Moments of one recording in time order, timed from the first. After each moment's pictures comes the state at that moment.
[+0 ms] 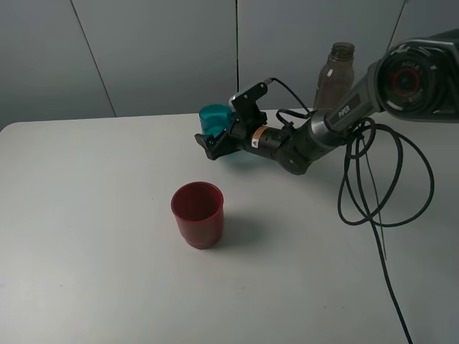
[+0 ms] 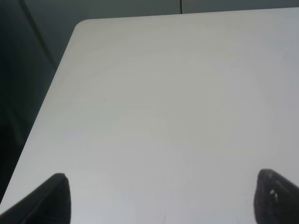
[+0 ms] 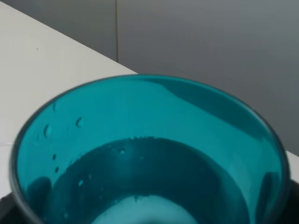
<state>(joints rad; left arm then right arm) 0.07 0.00 -0.51 0.10 1.08 0.01 0.47 2.50 -1.37 -0.41 -0.78 0.17</state>
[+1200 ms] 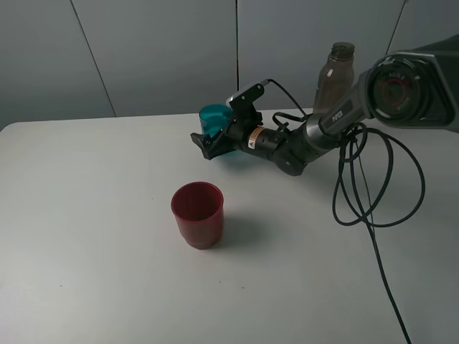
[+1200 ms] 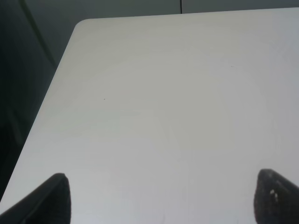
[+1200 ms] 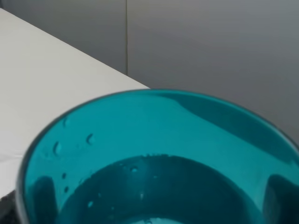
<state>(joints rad) 0.07 0.00 -0.51 0.10 1.08 0.00 0.47 2.54 -1.42 -0.45 -0.82 0.19</state>
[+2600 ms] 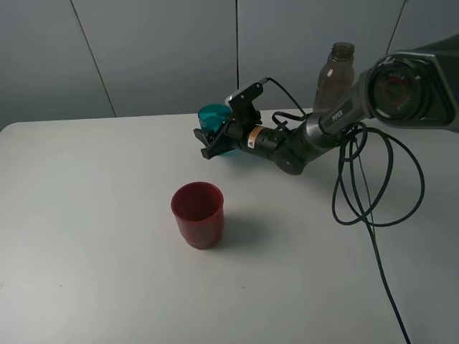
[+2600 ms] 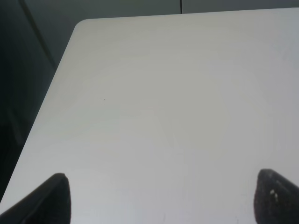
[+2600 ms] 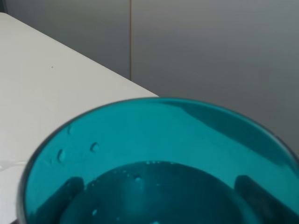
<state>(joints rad) 0.07 0.00 -0.51 0.10 1.08 0.00 0.47 2.54 -1.42 -0.45 -0.82 0.20</state>
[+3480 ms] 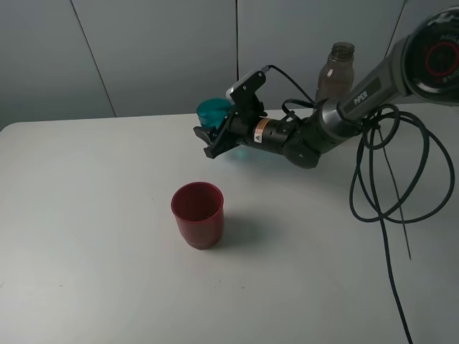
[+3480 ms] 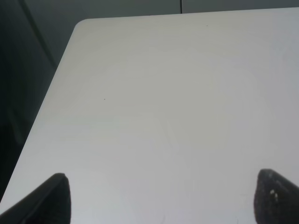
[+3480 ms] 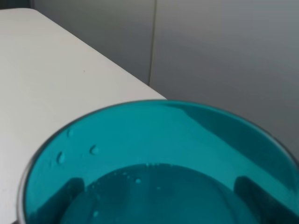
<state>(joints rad) 0.07 0.00 -0.51 0.10 1.08 0.00 0.47 2.37 -1.26 -0.53 -0.83 0.17</state>
